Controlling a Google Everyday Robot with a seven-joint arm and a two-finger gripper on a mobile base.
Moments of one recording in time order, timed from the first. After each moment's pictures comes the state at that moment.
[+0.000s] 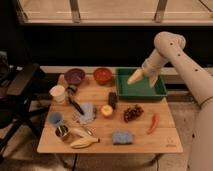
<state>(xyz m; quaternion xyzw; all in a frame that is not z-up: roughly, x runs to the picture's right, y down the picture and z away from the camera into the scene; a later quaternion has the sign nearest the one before) 0.211 -0.025 0.769 -0.34 0.12 0.68 0.64</state>
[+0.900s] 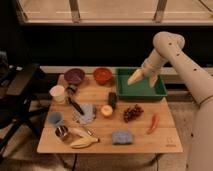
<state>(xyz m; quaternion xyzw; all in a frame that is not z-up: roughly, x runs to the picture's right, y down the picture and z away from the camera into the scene) 0.207 -0.022 0.771 -0.34 0.13 0.66 0.65</state>
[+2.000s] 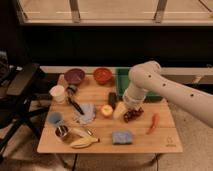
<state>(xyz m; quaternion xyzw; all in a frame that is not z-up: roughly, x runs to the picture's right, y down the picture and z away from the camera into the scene) 0.116 0.123 0.716 -0.36 0.11 0.51 0.77</state>
